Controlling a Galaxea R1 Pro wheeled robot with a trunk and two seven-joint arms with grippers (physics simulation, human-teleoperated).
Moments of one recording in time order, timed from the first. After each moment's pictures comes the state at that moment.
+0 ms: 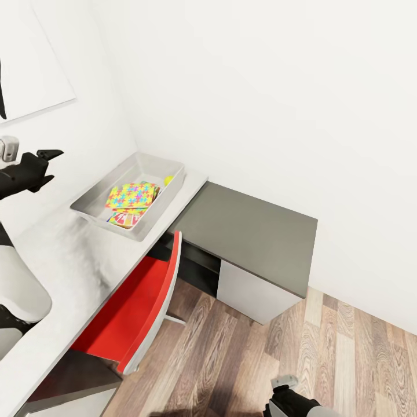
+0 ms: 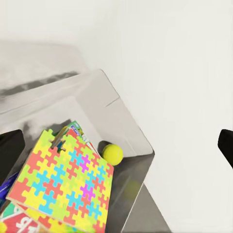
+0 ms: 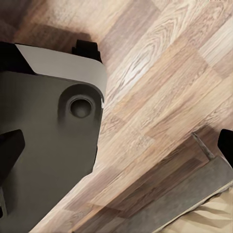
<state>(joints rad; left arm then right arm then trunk) -1.25 0.24 0.64 -1.18 0.56 1.03 -0.08 -0.60 0.06 1.09 -0.08 -0.95 0.35 -0.30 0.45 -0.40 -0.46</state>
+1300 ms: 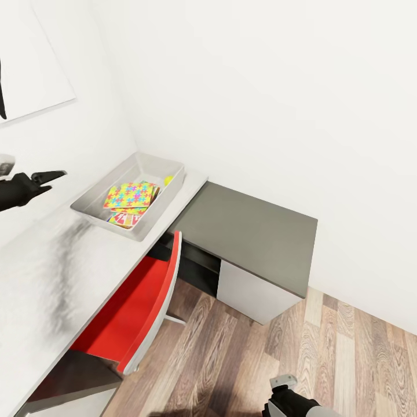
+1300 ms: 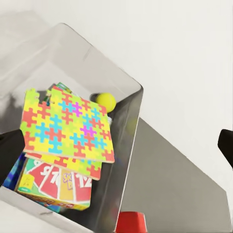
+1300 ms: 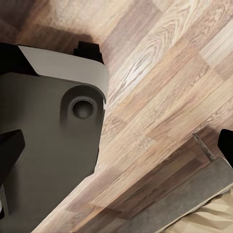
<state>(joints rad) -0.96 0.55 0.32 -1.35 0.85 1.04 -0.30 -0.60 0.06 1.09 -0.08 -0.95 0.35 -0.30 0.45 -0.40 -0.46</state>
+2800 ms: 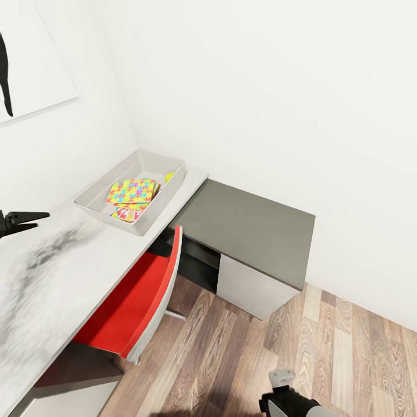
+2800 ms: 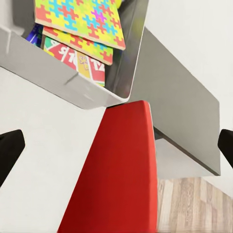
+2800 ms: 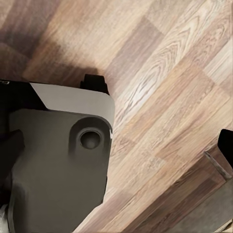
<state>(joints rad) -0.69 0.98 0.09 -1.36 1.25 1.04 -0.42 -0.60 0.06 1.09 -0.08 -0.96 0.22 -0.29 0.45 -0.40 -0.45</state>
